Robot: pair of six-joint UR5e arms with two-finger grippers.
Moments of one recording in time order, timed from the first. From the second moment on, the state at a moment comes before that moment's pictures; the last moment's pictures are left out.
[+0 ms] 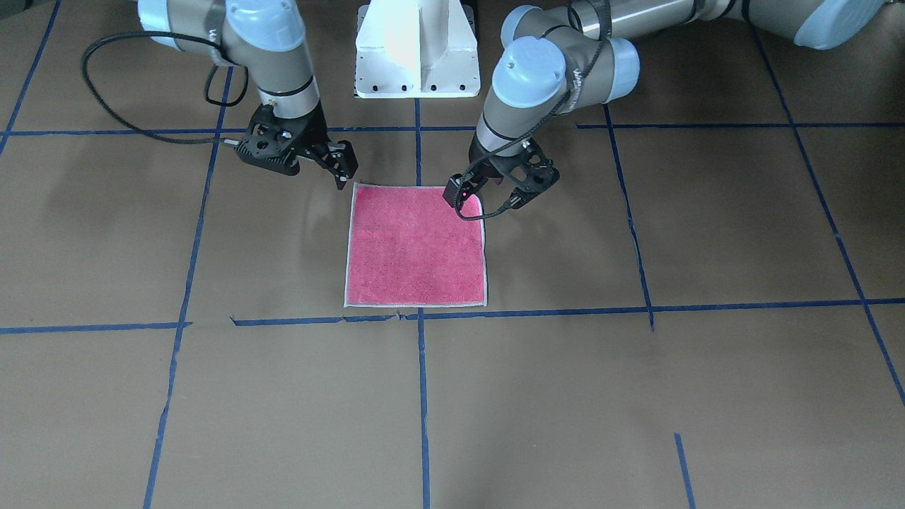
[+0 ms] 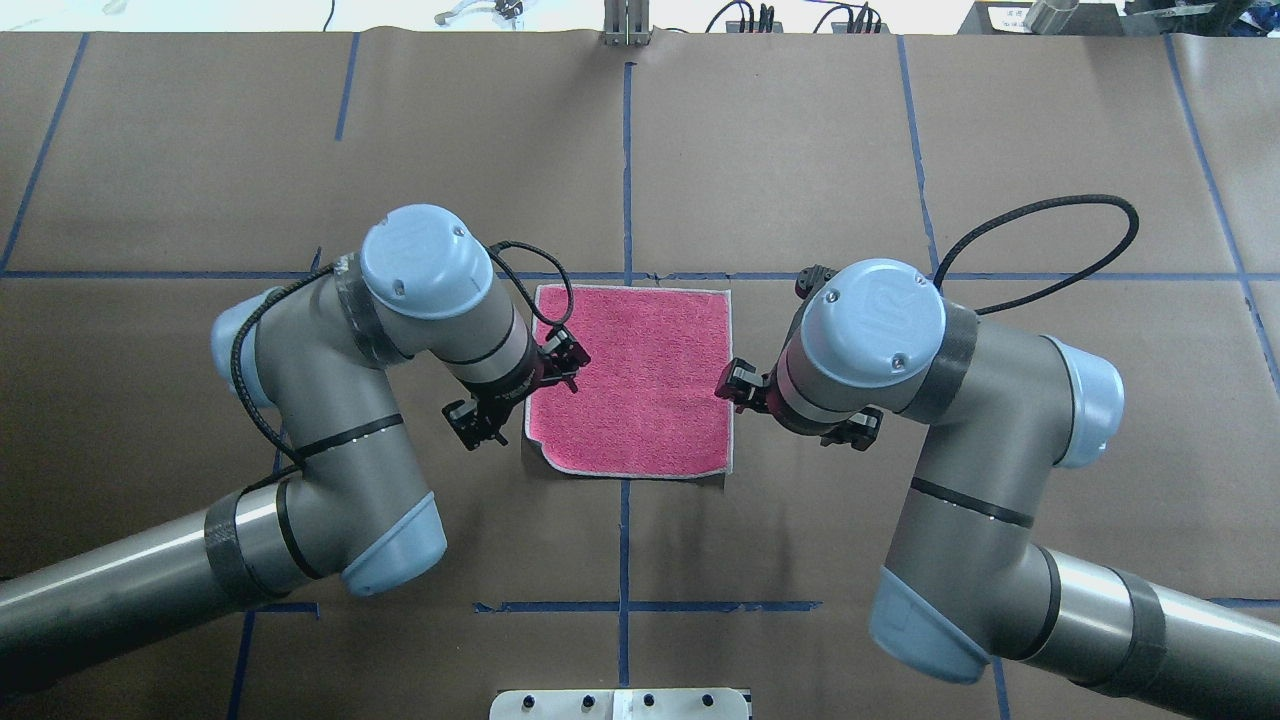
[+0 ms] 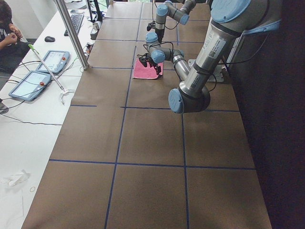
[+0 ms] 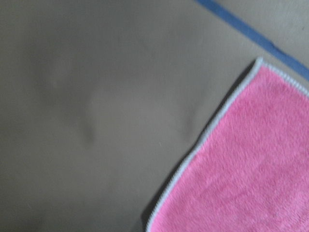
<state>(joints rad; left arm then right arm) -0.51 -2.22 -1.66 -1.67 -2.00 -1.92 0.47 -1.09 1.93 -1.69 1.81 1.63</state>
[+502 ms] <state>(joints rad) -0.44 -2.22 -1.66 -1.67 -1.93 -2.01 0.45 -1.06 1.87 -1.66 1.80 1.67</state>
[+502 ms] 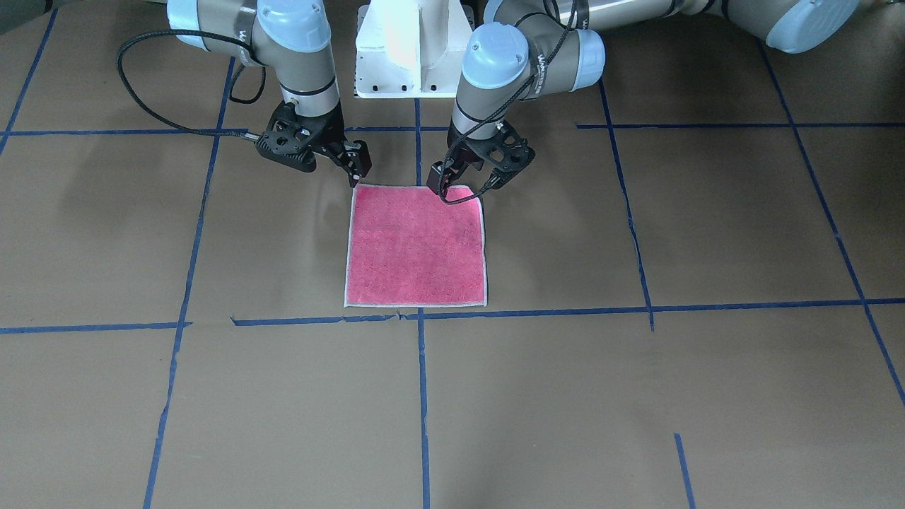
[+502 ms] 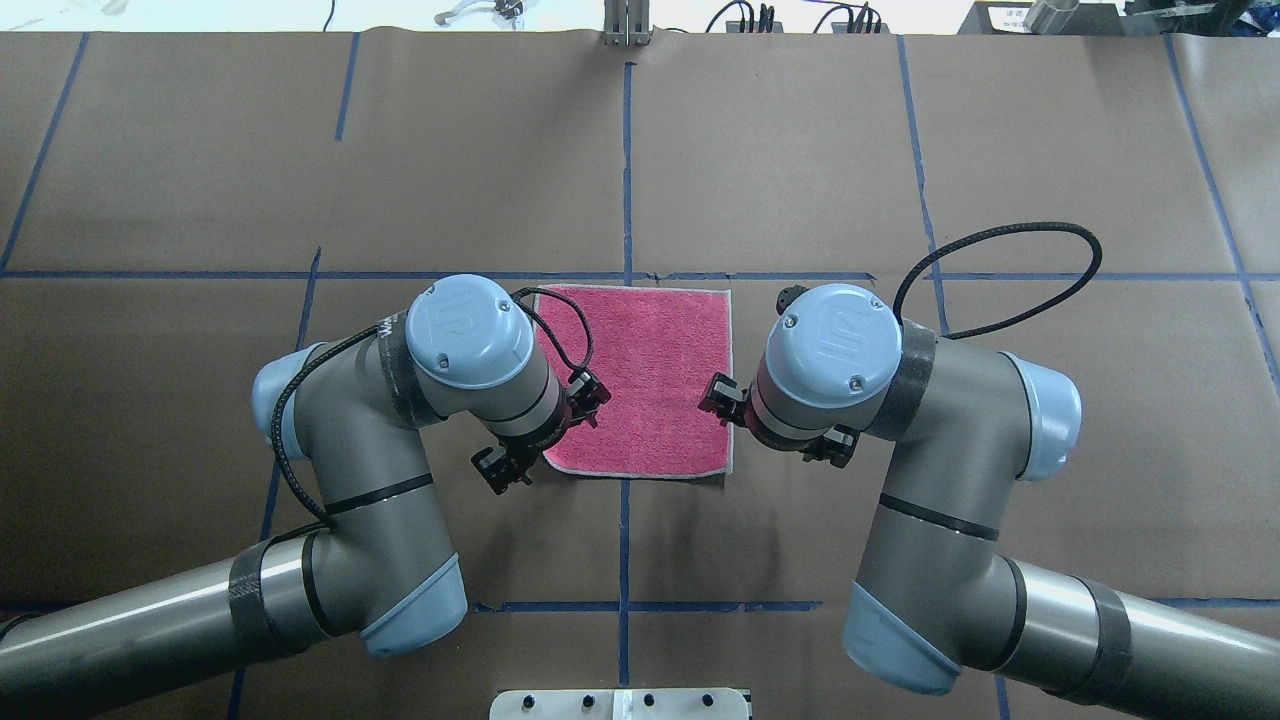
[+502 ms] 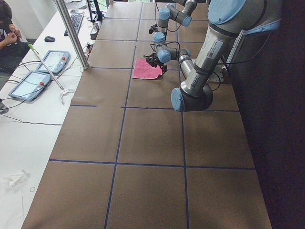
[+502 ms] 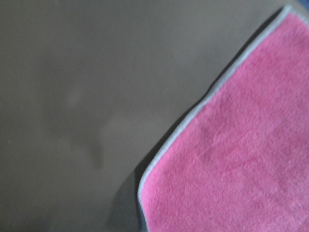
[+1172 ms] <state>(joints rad) -0.44 -2.19 -1.65 -1.68 -1.91 -1.96 0.46 -1.06 1.76 -1.52 1.83 1.68</state>
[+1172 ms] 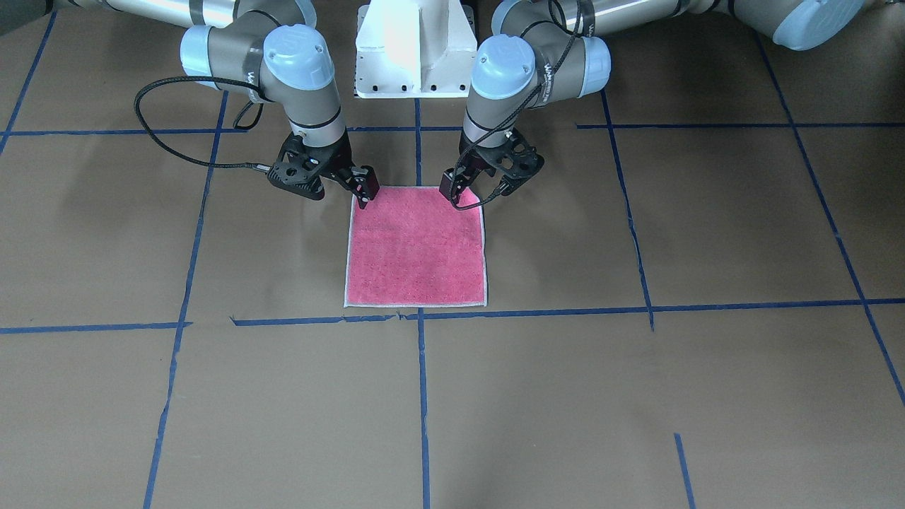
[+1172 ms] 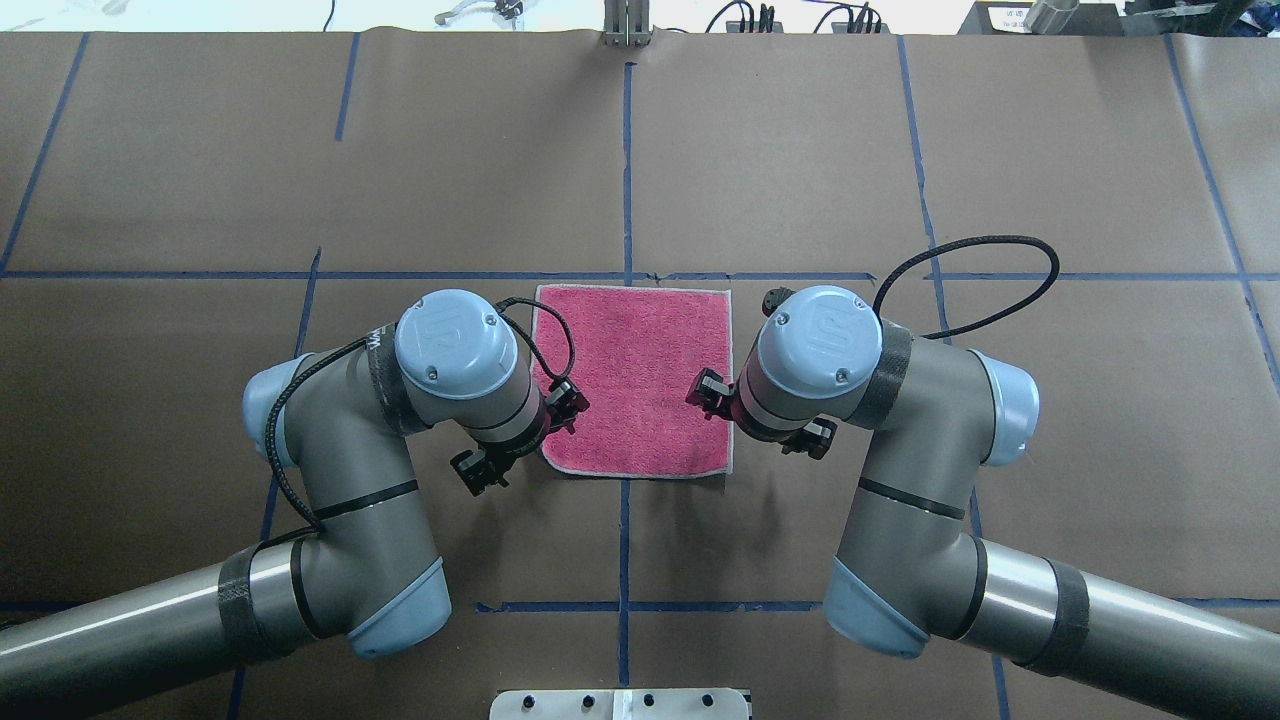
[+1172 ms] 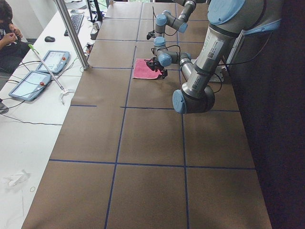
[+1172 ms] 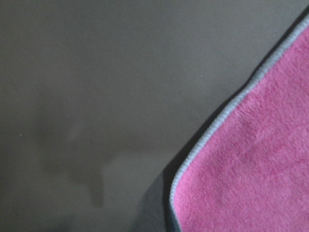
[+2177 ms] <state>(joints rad) -0.43 -2.18 -1.64 -1.68 -1.89 -1.89 0.44 -1.06 1.76 -1.48 1.85 1.73</state>
